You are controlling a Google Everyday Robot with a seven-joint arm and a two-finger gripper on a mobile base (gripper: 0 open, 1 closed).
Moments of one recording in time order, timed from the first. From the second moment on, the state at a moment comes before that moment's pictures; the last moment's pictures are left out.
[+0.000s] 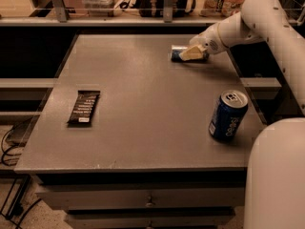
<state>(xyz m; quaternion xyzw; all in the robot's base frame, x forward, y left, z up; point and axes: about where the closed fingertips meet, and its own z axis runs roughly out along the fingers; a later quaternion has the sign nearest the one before) 0.782 -0.123 0.853 -0.48 0.77 0.16 0.40</state>
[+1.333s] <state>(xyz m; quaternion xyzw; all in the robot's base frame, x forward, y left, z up) 0.778 -0.116 0.855 -0.49 0.76 0.17 0.39</state>
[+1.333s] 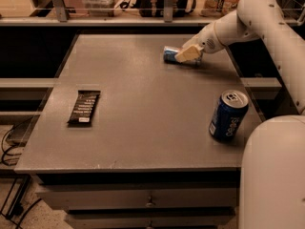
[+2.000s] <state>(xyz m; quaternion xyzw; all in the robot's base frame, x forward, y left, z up) 0.768 -0.077 0.889 -0.53 0.74 0.18 0.39</state>
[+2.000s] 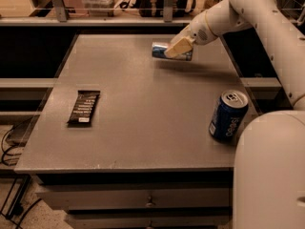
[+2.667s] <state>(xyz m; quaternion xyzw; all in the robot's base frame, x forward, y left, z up) 0.767 -0.056 0.909 -0.54 0.72 0.18 0.39</state>
